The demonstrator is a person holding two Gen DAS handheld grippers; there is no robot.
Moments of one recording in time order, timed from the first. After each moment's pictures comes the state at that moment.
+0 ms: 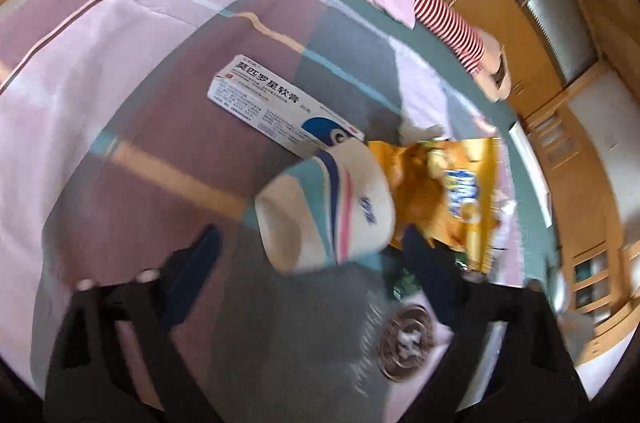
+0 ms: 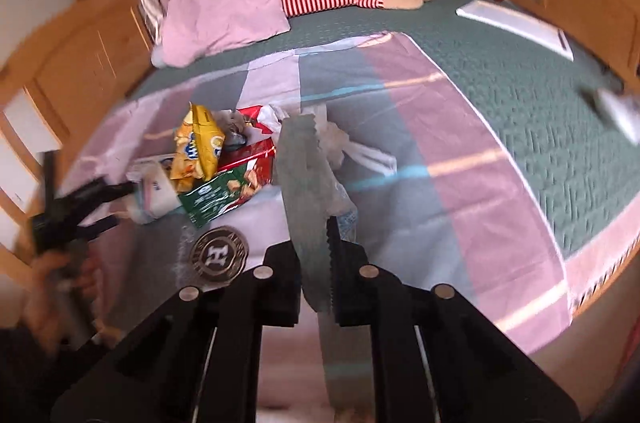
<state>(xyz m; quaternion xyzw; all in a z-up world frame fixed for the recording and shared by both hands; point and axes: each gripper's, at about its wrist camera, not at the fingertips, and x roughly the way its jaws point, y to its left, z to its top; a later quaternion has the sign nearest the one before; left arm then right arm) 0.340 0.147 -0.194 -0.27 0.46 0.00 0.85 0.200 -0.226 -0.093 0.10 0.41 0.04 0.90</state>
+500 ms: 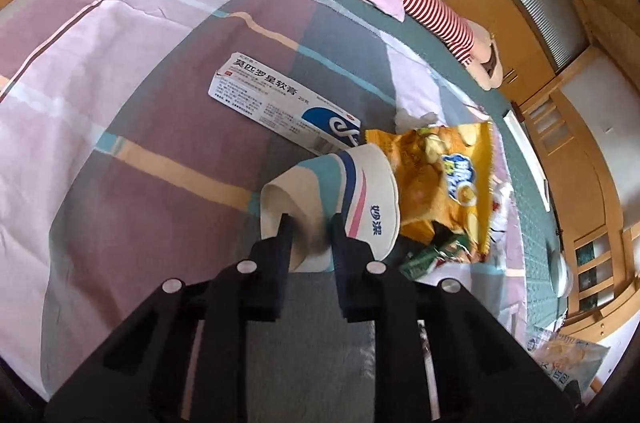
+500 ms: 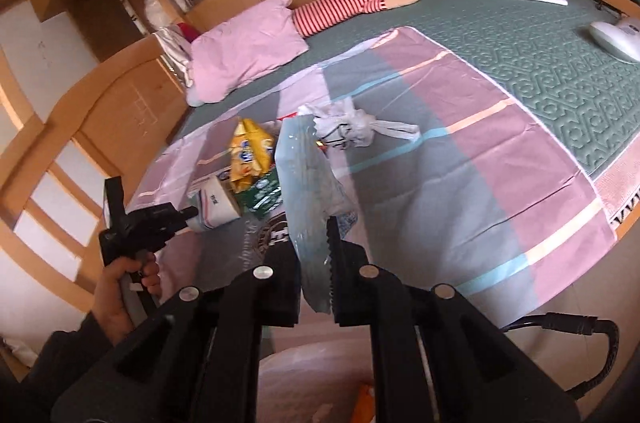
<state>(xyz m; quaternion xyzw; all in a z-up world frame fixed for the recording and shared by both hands) 0.319 0.149 -0.187 -0.26 0.45 -0.02 0.86 0.140 -0.223 -0.087 0.22 0.37 0.09 0.90</state>
